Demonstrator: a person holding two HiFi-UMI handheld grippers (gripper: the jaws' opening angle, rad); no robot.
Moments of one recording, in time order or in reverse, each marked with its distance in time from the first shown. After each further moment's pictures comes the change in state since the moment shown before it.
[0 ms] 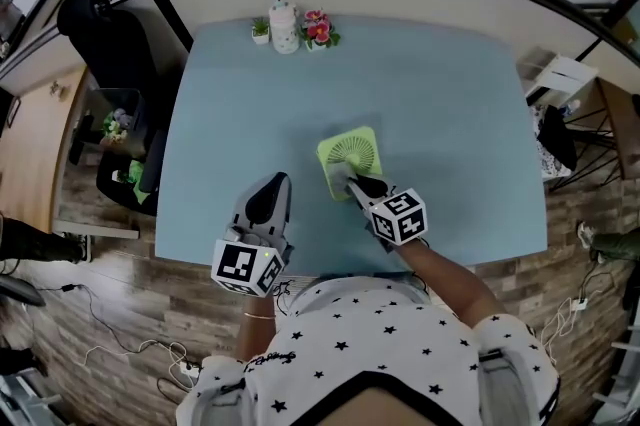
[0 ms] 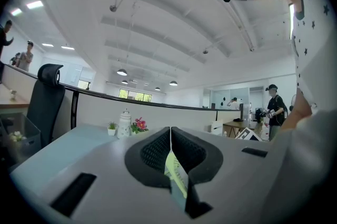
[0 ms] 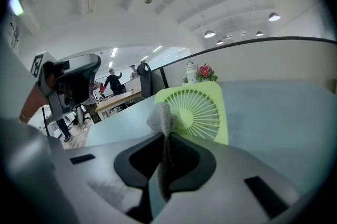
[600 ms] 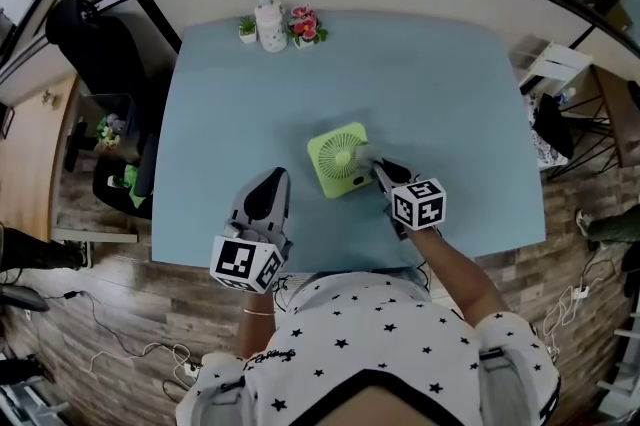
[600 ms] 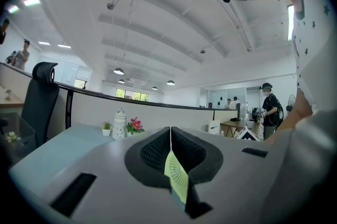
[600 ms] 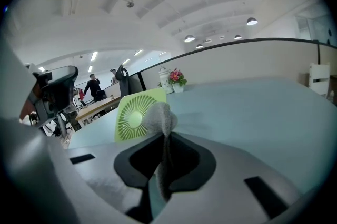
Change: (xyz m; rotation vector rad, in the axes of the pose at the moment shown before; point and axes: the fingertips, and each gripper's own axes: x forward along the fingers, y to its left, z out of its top) left arm 0.017 -0.010 0.000 0.006 0.008 -0.034; right arm -0.037 -0.081 -0.004 0.109 -0.039 -0.187
